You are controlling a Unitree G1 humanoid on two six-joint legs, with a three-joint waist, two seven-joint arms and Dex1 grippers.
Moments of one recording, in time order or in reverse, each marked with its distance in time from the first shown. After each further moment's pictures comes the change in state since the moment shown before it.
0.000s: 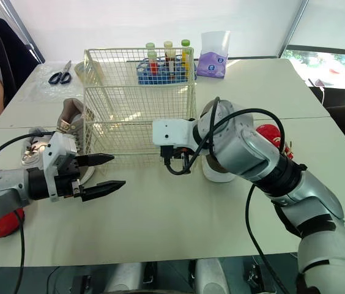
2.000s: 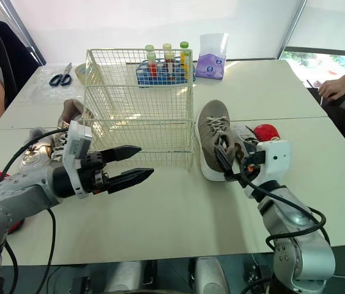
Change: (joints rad) left arm -0.147 -0.169 -0.080 -0.075 -0.404 0.092 0.359; right arm 1.010 0.504 -0.928 -0.491 0.498 -0.083 -0.994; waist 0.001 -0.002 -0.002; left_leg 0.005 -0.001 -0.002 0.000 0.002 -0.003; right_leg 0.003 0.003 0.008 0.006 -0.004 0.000
